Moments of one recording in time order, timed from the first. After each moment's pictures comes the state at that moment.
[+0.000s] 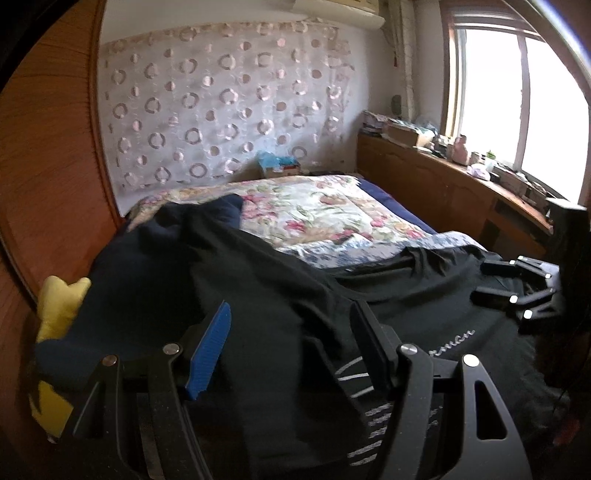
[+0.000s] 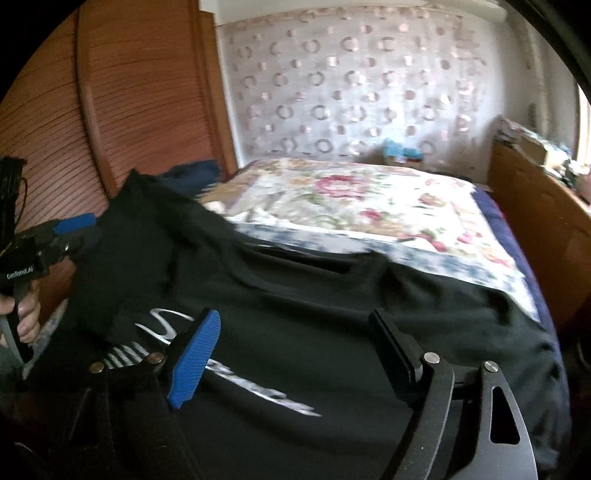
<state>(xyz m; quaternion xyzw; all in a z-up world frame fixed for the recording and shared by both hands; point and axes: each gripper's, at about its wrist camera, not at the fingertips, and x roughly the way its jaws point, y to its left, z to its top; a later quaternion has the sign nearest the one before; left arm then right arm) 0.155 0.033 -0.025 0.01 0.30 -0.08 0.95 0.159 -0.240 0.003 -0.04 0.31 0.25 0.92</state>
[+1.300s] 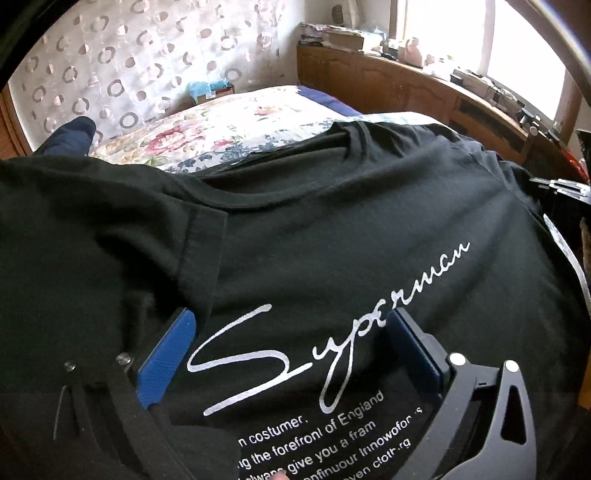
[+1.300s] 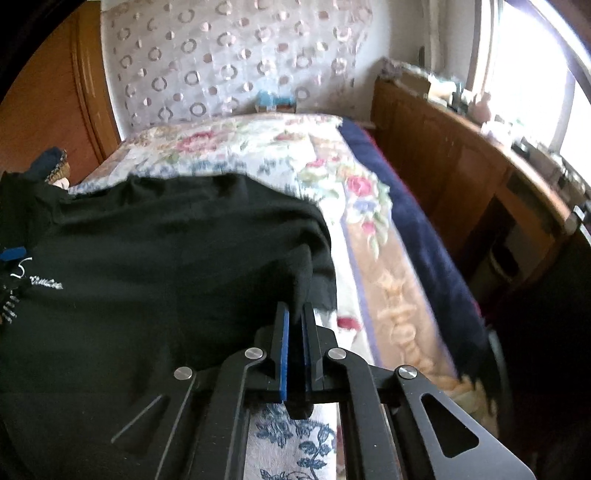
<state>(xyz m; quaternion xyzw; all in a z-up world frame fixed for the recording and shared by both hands) 0.191 -0.062 -0.108 0.09 0.44 -0.17 0.88 0.144 -0.416 -0.019 -0.04 0.38 0.04 0.92</state>
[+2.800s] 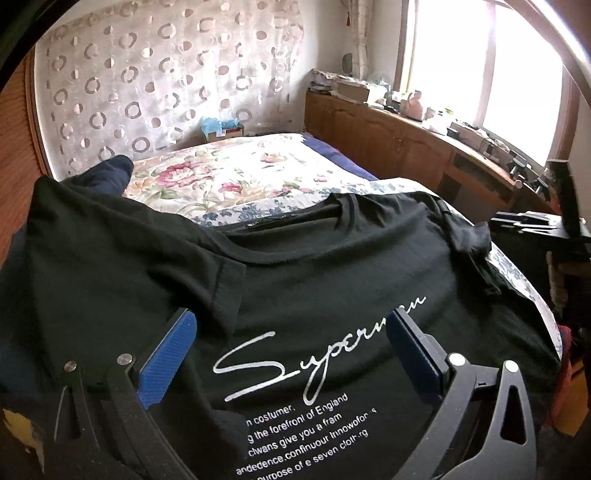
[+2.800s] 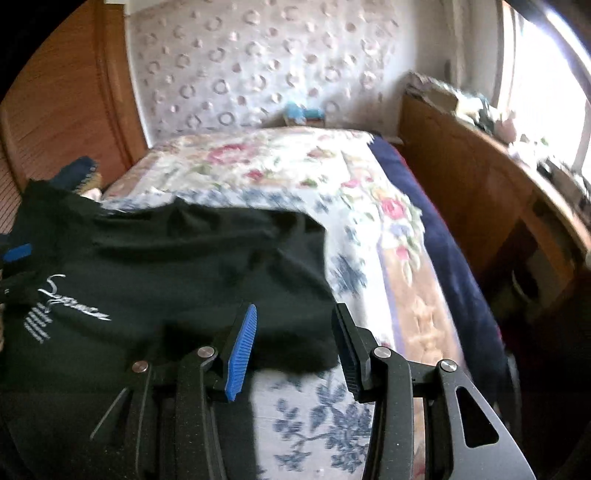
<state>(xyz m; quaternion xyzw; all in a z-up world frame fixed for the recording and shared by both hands) 0.165 -0.043 -0.058 0.03 0.37 -0.17 0.91 0.155 -0.387 -0.031 -0.02 0.38 0.09 0.92</state>
